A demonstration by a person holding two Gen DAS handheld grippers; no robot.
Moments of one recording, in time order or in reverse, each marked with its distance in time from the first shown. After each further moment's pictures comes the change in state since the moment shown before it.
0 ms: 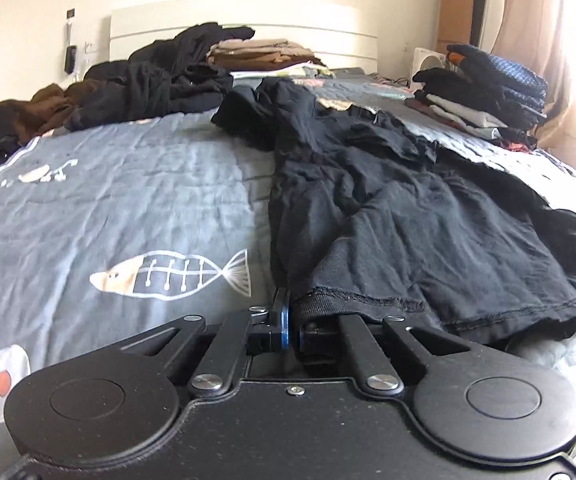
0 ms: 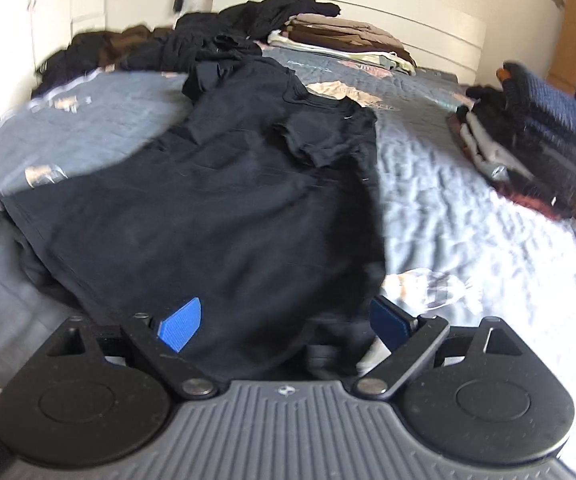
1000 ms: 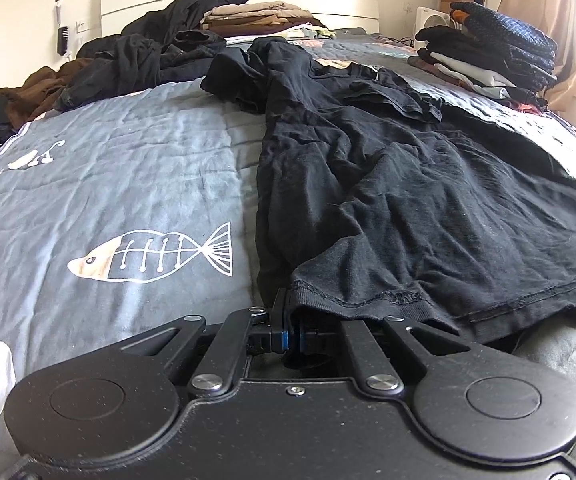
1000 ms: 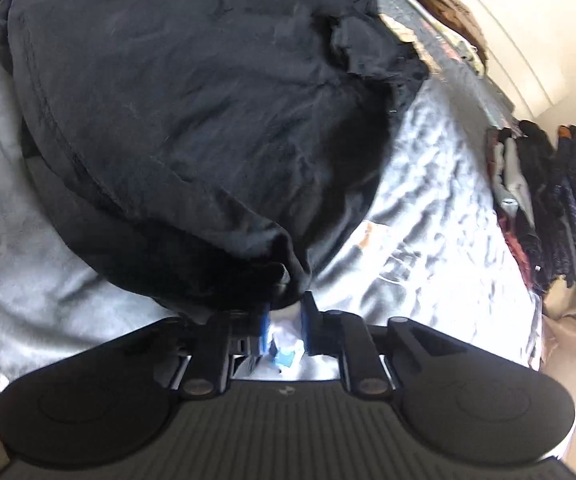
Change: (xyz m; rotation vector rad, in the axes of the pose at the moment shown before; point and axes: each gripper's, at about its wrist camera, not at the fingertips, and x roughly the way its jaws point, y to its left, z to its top) left arm 0.029 -0.016 0.001 0.032 0.128 0.031; right arm 0.051 -0.004 -0.030 -0.442 0.260 -0.111
